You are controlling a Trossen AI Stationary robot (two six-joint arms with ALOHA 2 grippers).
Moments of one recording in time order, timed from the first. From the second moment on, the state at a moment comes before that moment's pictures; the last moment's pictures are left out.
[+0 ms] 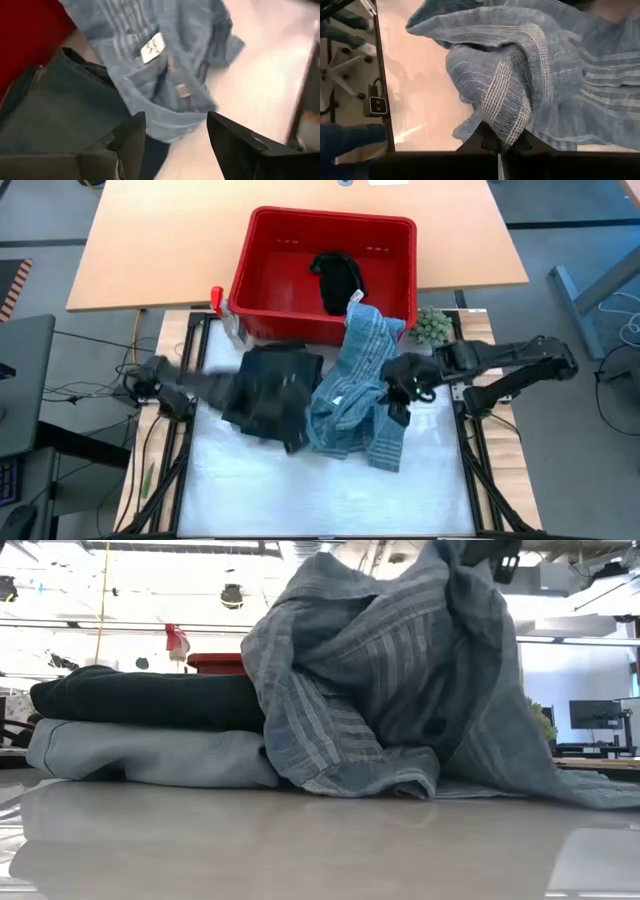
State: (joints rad) left arm -0.34 1.81 2.11 -1.35 -0.39 -0.70; right arm 0.12 1.22 1.27 -0.95 -0.03 0.51
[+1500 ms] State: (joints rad) left arm -0.60 2.22 1.80 -1.18 -0.89 -1.42; right arm -0.09 1.22 1.27 -0.99 -0.30 0.30
